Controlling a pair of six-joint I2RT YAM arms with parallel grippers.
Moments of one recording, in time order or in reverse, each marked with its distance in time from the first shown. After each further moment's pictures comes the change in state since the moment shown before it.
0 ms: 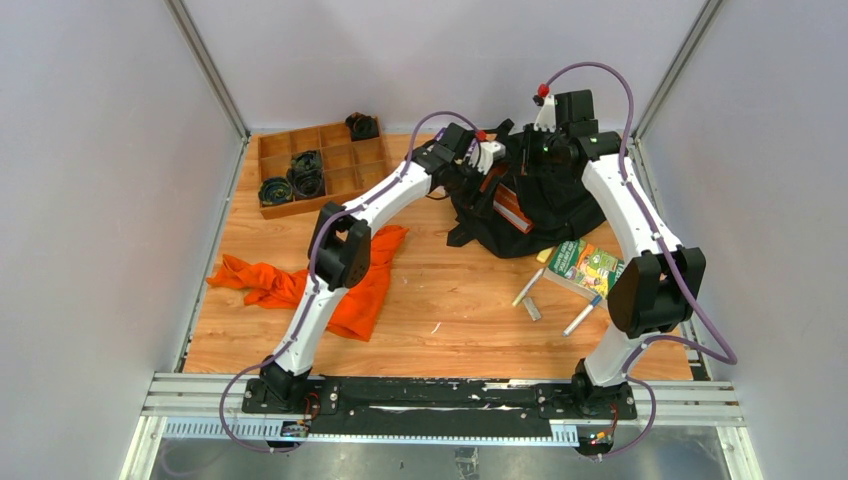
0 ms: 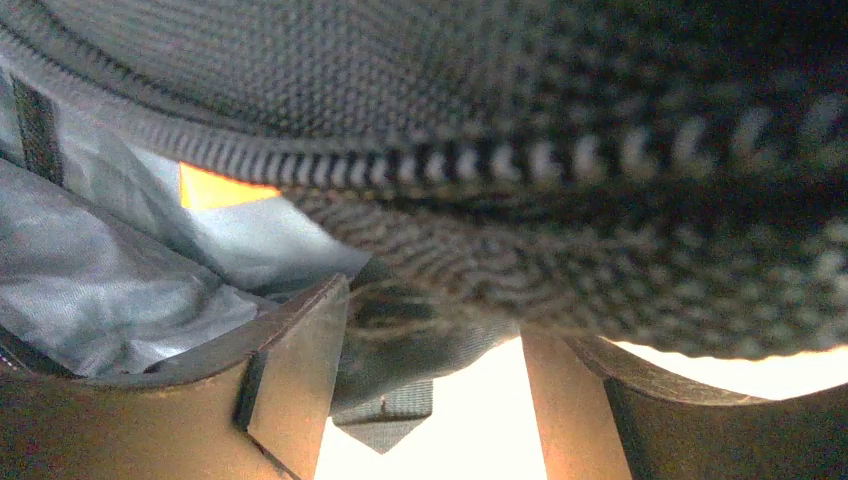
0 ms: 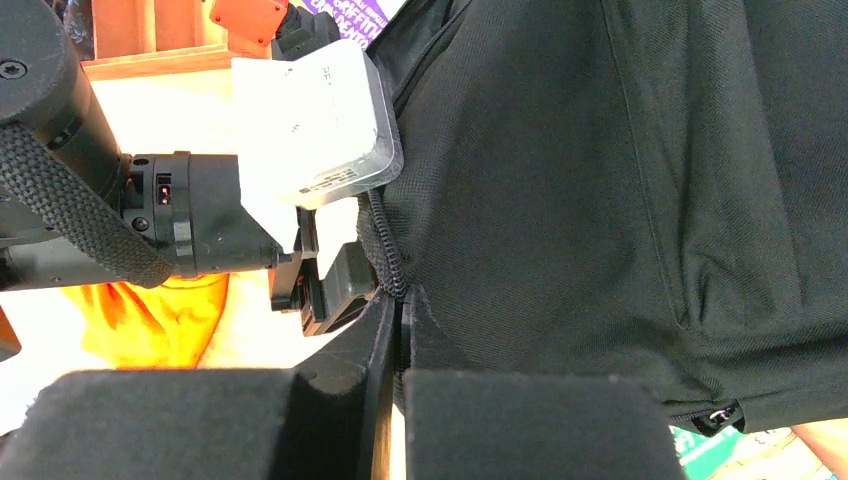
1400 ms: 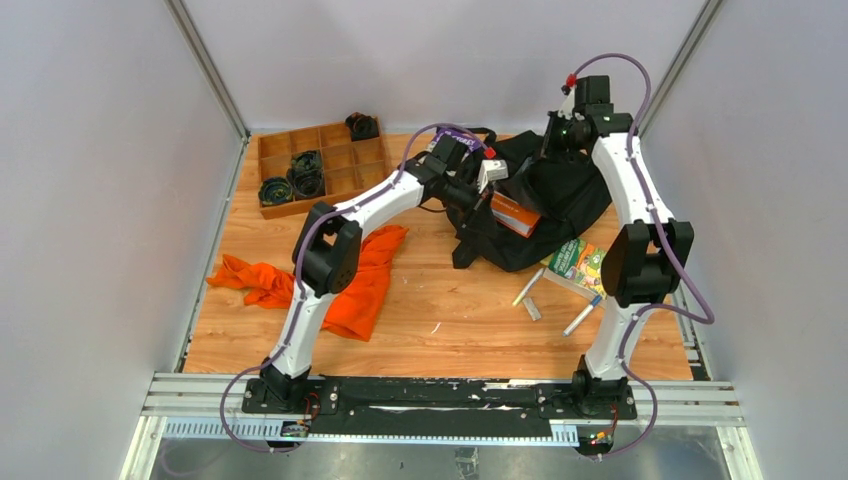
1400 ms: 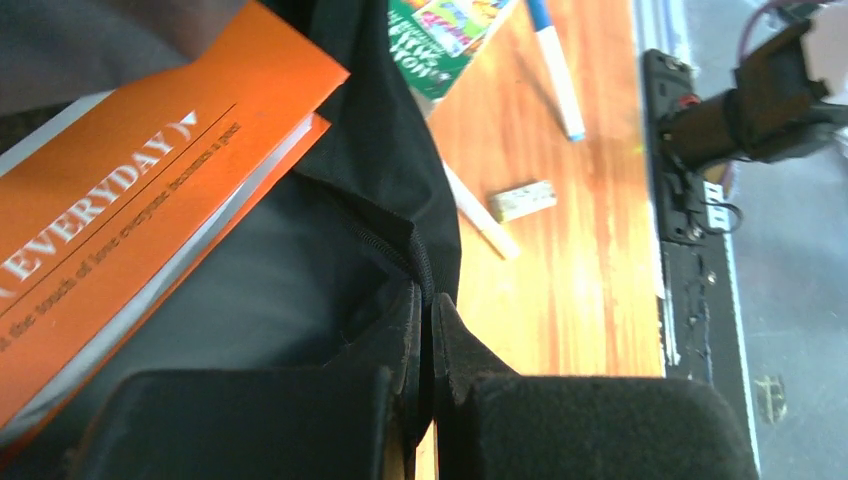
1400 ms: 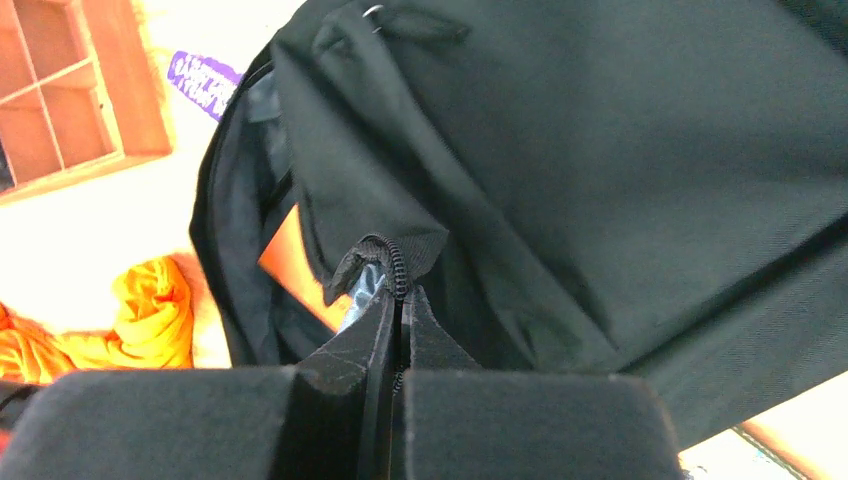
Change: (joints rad) left arm -0.006 -0.136 -0.273 0.140 0.525 0.204; right arm -0.116 0.196 0.208 -0.088 0.058 0.051
